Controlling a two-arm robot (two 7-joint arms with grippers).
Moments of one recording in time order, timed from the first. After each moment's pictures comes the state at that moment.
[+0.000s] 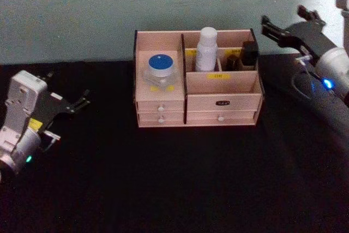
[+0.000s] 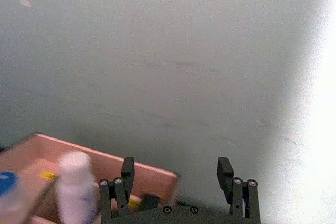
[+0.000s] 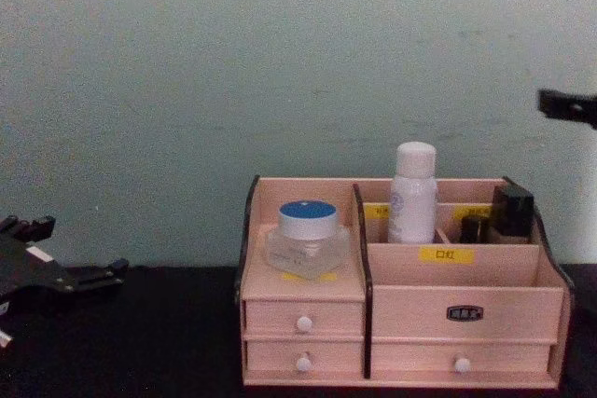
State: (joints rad) left arm -0.20 0.60 0.45 -1.41 -0.25 -0.12 0.03; right arm 0.32 0.37 -0.19 -1.53 0.31 0.19 0.12
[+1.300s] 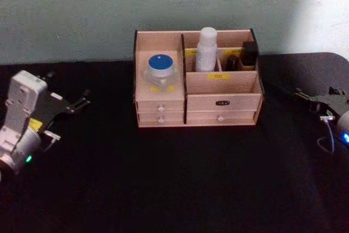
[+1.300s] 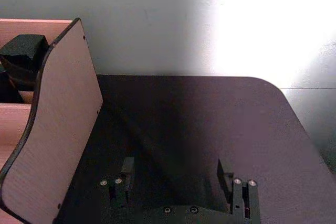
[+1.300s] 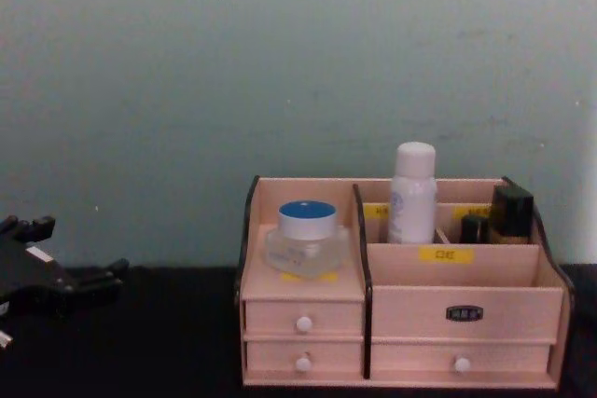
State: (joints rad) left arm -0.20 0.60 0.45 -1.41 -0.25 -0.12 0.03; right arm 0.17 0.32 -0.04 -1.43 0.28 0.38 0.05
